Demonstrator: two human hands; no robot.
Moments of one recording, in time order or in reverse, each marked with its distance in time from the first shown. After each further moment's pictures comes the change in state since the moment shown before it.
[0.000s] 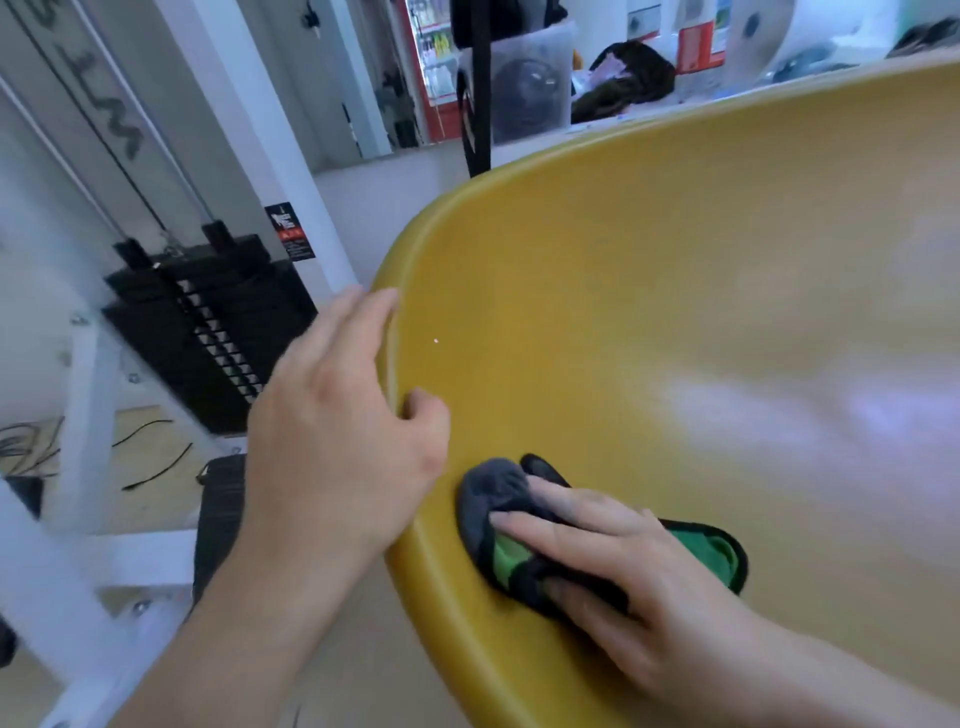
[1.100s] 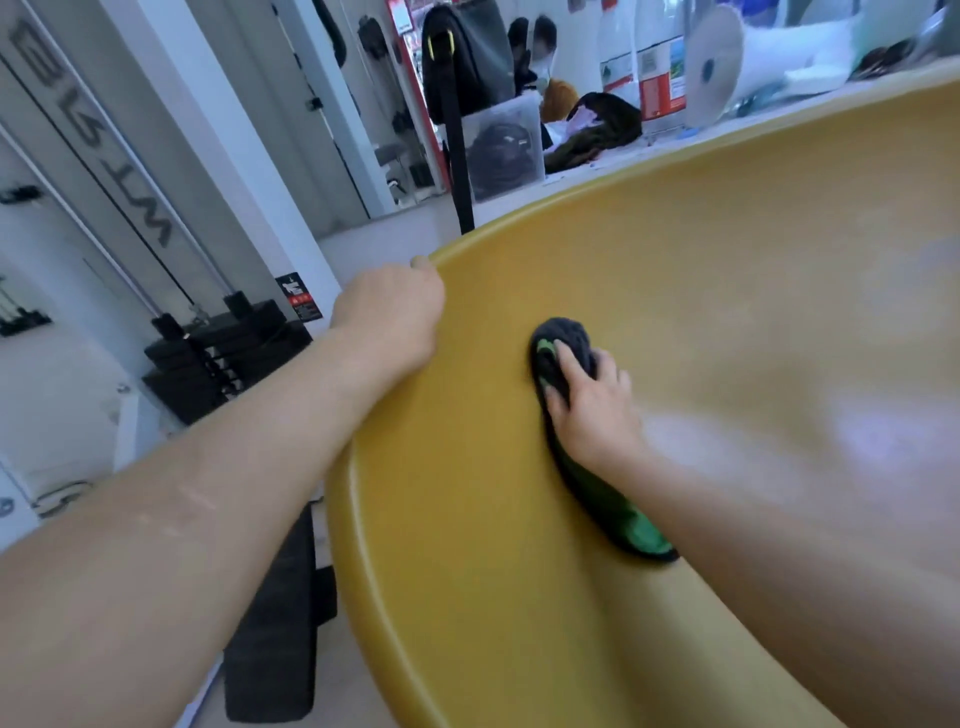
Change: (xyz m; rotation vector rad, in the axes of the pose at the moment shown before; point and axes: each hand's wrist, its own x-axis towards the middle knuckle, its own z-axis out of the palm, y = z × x) left_hand 0.136 0.036 0.047 0.630 -0.296 0.252; right_hand 0.119 0.122 -0.023 -0.265 0.431 0.667
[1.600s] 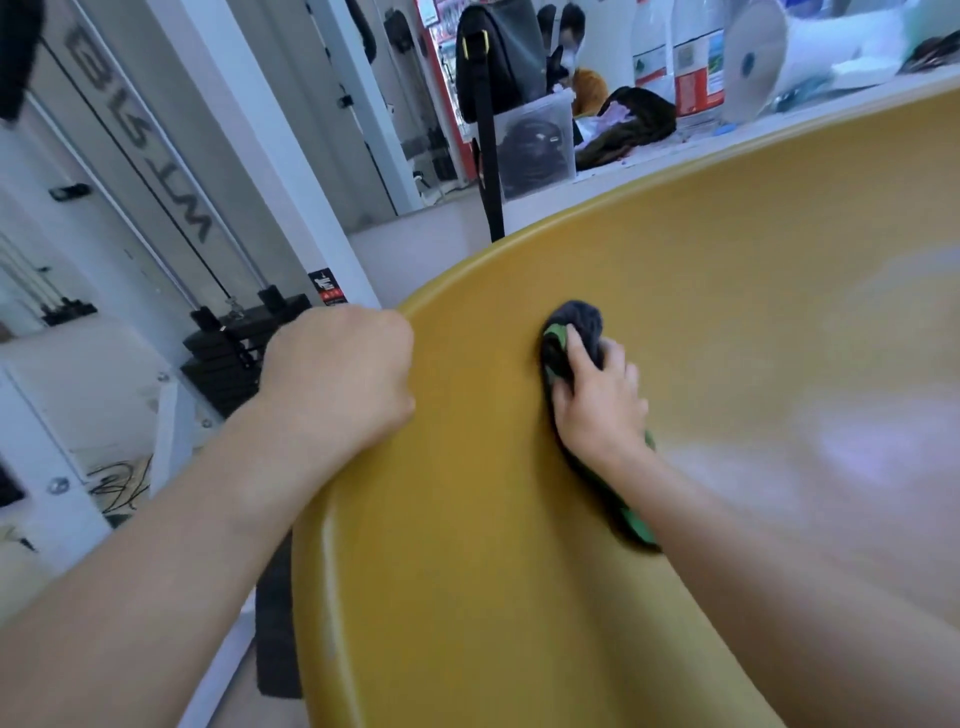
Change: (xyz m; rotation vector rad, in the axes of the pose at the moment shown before) left_hand -0.073 -0.032 -0.035 0.064 -0.073 -0.054; right_hand -0.014 -0.044 -0.012 0.008 -0.015 0.030
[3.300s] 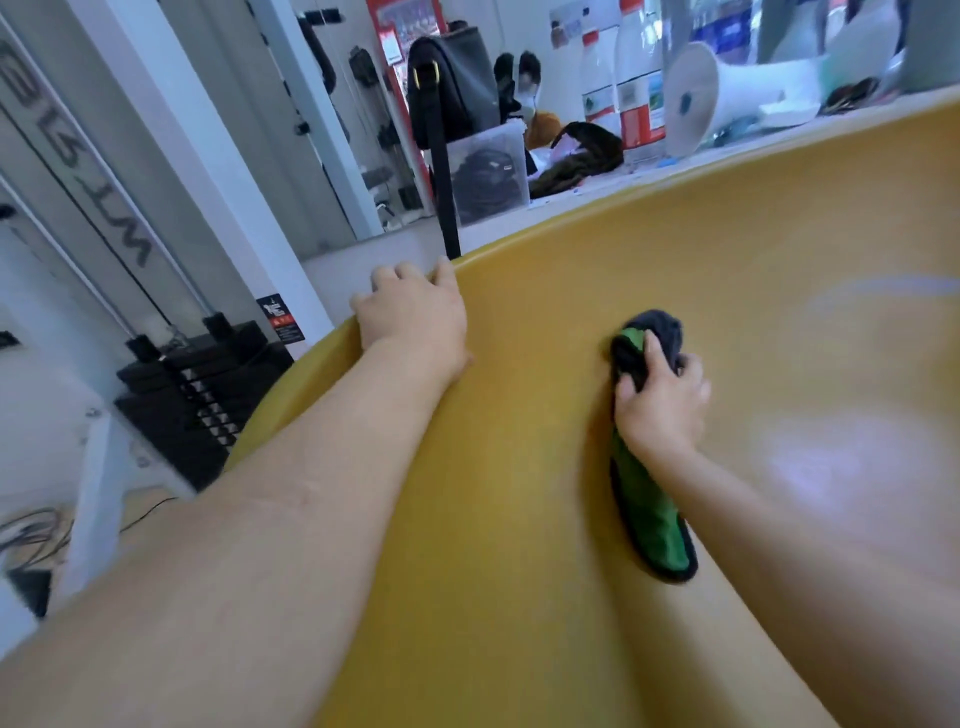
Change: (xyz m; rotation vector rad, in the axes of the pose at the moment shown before) left_hand 0.100 0.076 0.026 -0.076 -0.005 -0.074; right_hand 0.046 0.087 -0.027 0.084 0.279 0.341
